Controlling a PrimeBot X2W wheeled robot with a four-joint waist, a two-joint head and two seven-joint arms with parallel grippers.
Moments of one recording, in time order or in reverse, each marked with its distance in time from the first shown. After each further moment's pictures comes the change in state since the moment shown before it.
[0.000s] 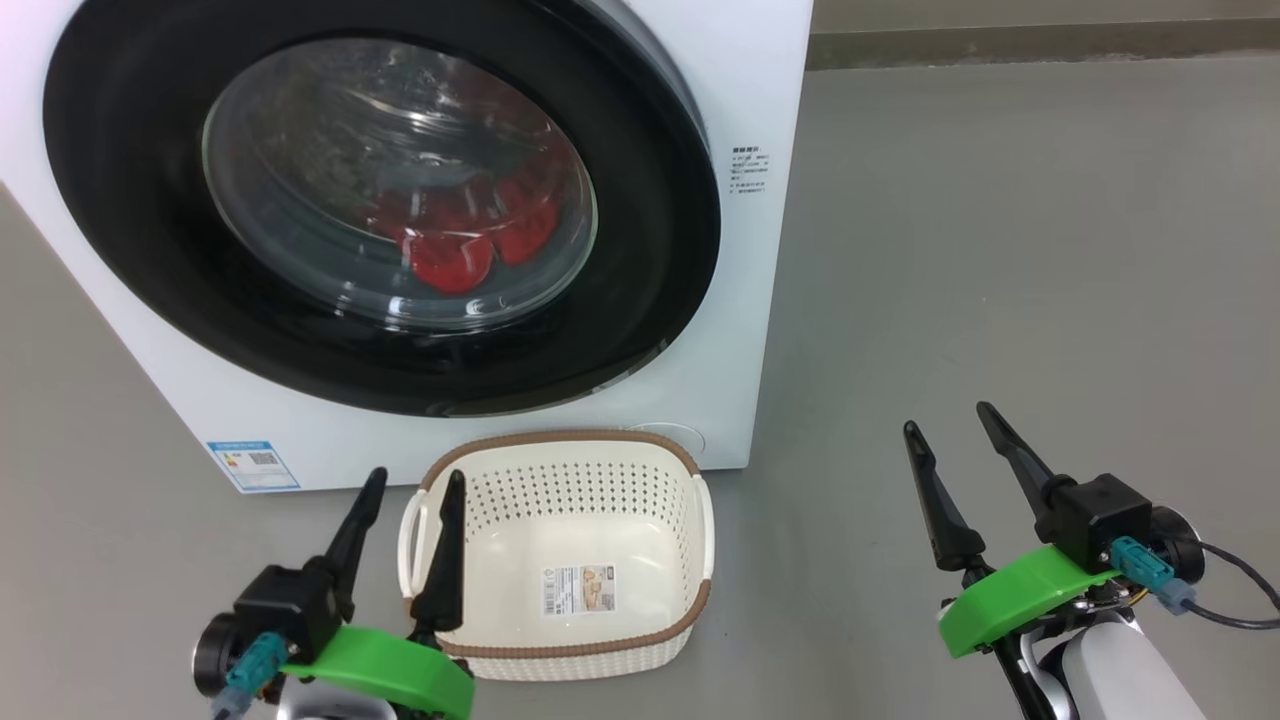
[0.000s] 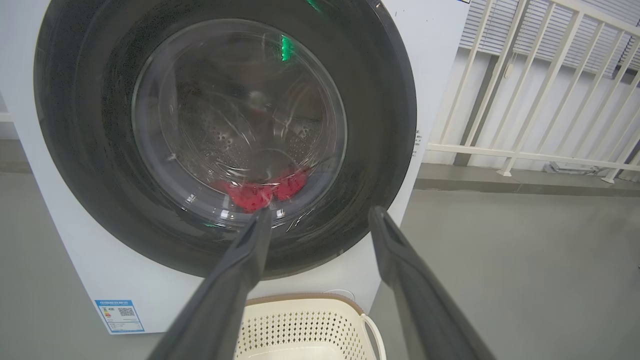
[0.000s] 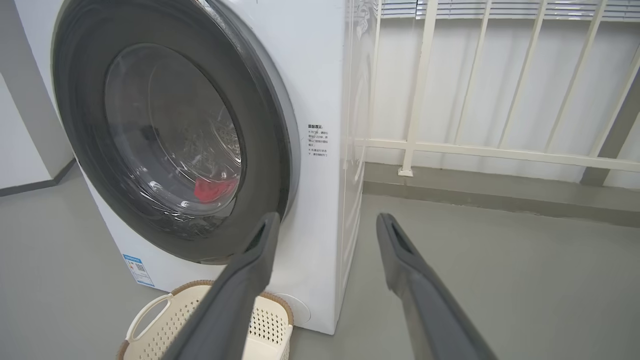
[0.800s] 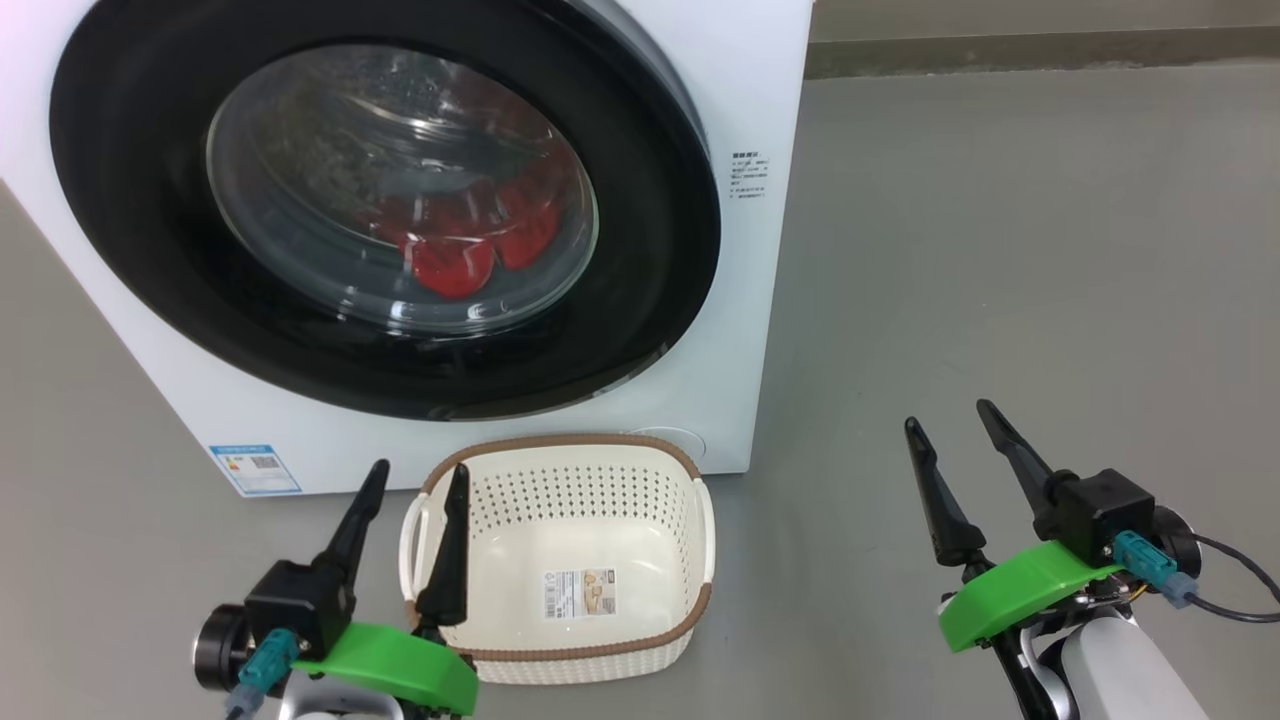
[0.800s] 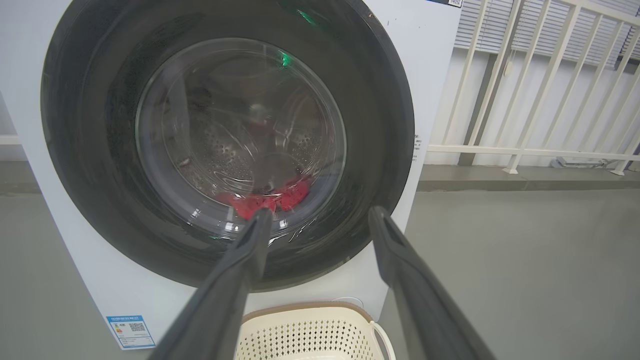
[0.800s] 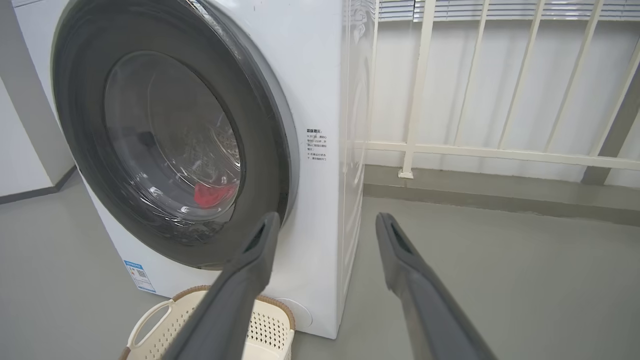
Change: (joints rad) left arm -0.012 0.000 -0.010 0.002 0.049 0.017 -0.013; right arm -0.021 -0.003 0.006 0.030 -0.017 0.000 -0.016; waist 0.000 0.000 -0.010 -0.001
